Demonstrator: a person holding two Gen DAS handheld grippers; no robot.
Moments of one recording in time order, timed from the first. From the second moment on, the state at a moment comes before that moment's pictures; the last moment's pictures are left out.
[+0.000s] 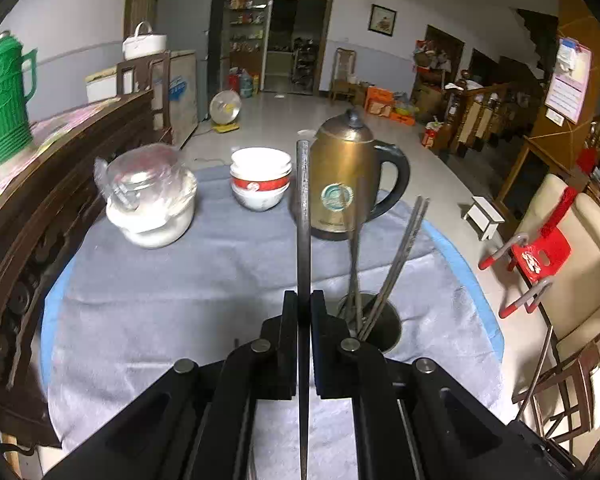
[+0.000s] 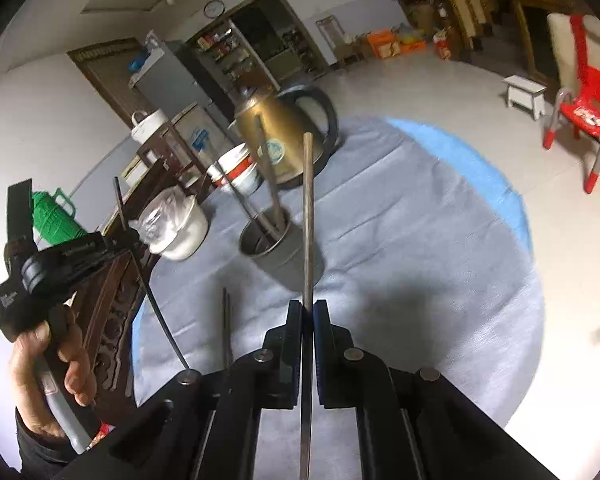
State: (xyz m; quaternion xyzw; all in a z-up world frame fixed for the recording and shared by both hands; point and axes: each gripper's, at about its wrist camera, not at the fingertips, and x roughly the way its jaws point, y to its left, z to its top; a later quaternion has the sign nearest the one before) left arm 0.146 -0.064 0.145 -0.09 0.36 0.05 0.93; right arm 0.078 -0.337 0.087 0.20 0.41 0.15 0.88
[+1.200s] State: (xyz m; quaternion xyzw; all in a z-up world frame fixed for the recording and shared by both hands) left arm 0.145 -0.036 0.155 -0.11 0.31 0.05 0.94; right arm 0.128 -0.320 0.144 0.23 0.29 0.16 0.92
